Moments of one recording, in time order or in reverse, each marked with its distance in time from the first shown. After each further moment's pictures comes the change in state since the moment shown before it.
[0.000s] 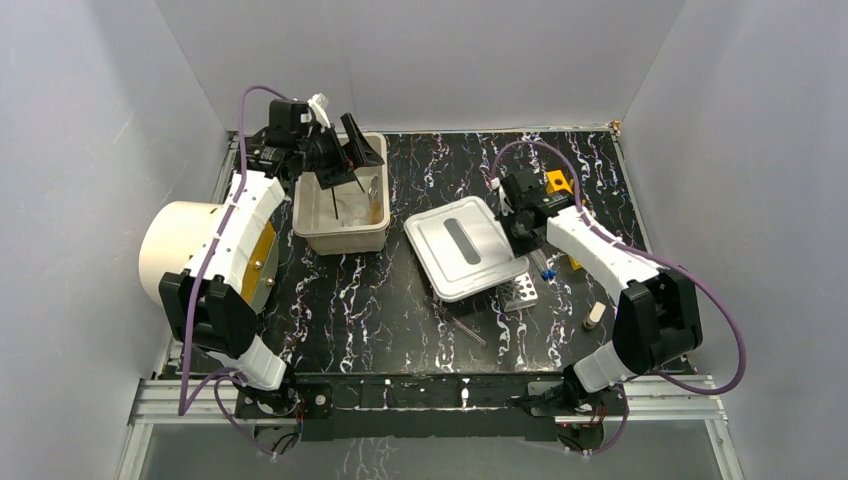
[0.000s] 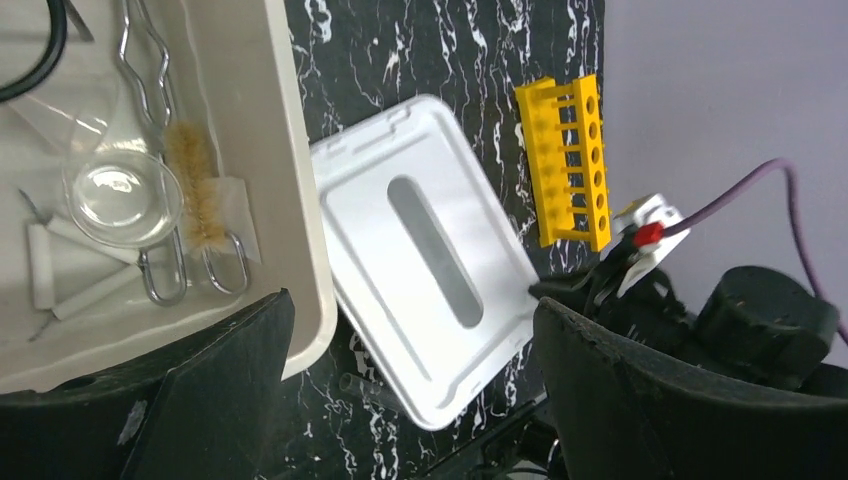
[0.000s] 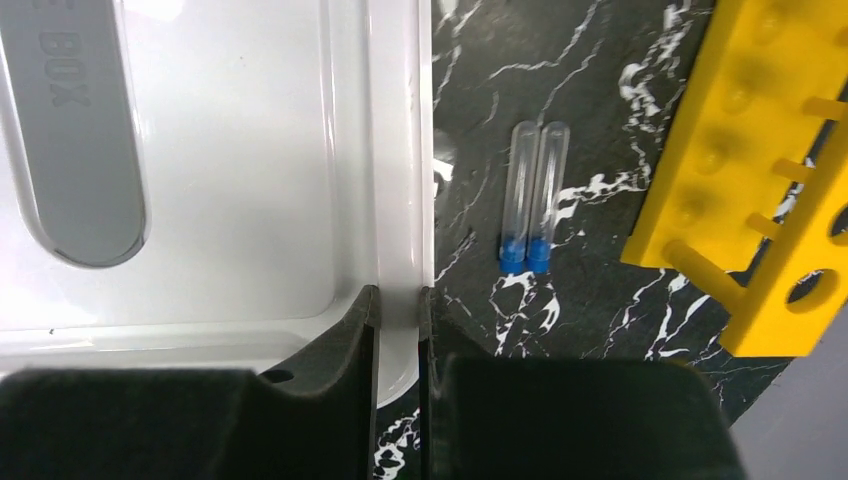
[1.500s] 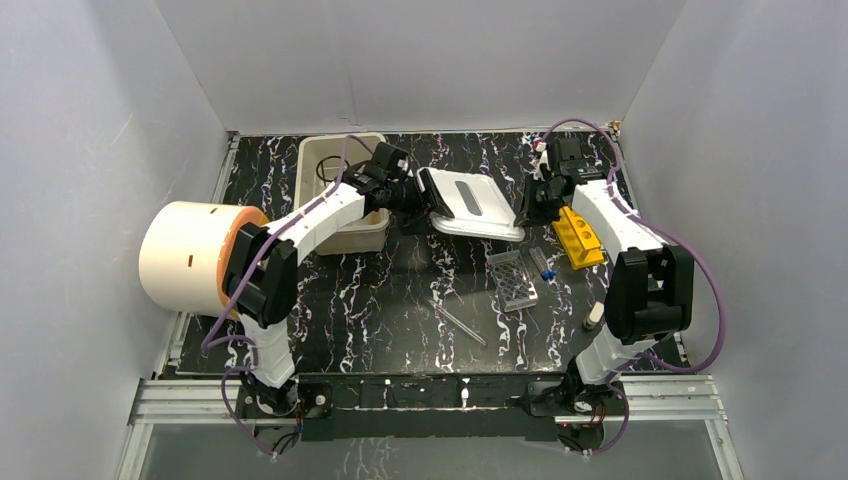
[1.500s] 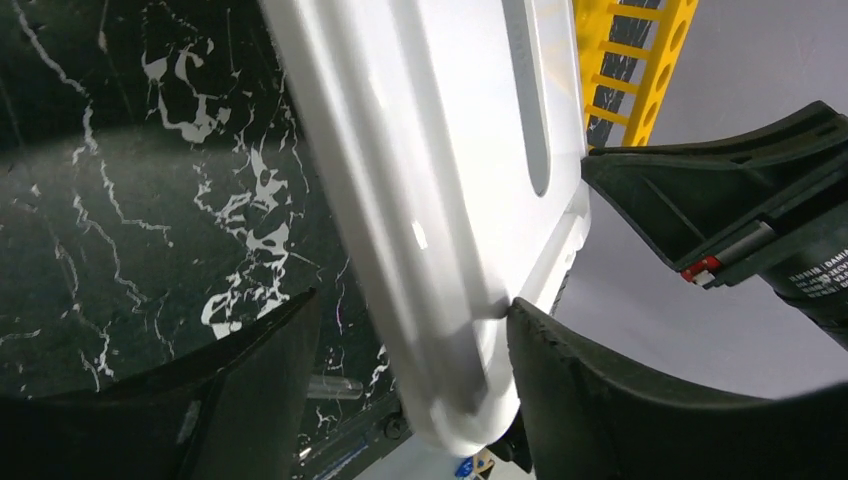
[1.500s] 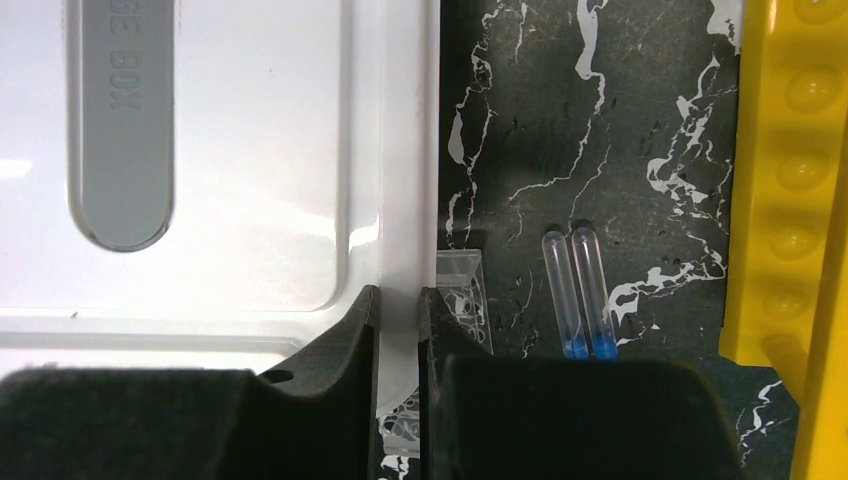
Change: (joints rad) left arm -0.336 0.264 -0.124 0.165 -0.010 -0.347; right arm -0.305 0.149 0.174 0.092 -0.369 0.225
